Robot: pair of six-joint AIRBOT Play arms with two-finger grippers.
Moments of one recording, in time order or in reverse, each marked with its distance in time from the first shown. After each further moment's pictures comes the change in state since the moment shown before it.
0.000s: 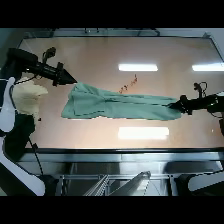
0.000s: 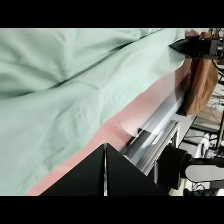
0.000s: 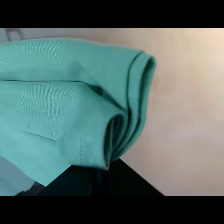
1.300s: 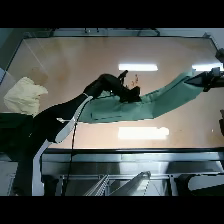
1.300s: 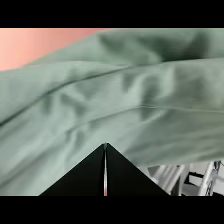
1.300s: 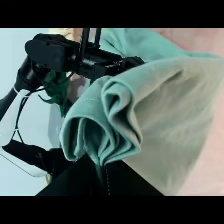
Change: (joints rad) left arm -0.658 -0.219 0.098 -0.057 -0.570 -0.195; right arm -0.049 0.090 0.354 0.315 0.556 -0.010
